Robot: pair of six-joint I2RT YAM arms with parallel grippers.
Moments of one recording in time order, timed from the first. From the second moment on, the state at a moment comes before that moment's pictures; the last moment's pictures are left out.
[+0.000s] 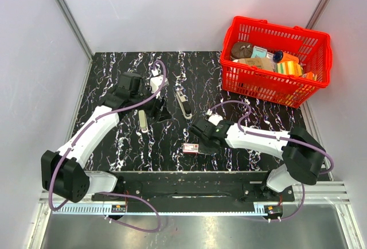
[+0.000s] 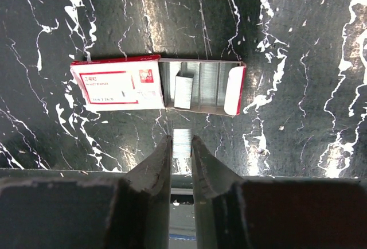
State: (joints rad) left arm -0.36 1.29 1.09 -0.57 0.66 0.20; right arm 1.01 1.52 0.96 -0.67 0.22 1.15
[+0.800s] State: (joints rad) left arm -0.36 1.23 1.07 -0.58 0.65 0.21; right arm 1.01 1.60 0.93 -0.67 0.25 1.16
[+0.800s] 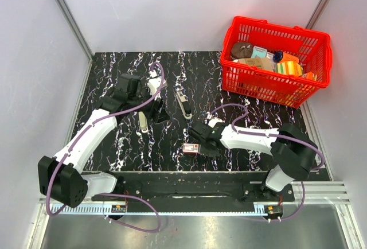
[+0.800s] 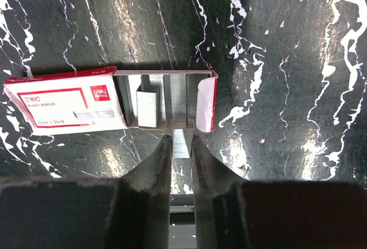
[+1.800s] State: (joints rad) left arm -0.37 1.23 1.05 -0.58 0.66 0.21; right arm 0.99 1.65 0.98 -0.68 0.25 1.09
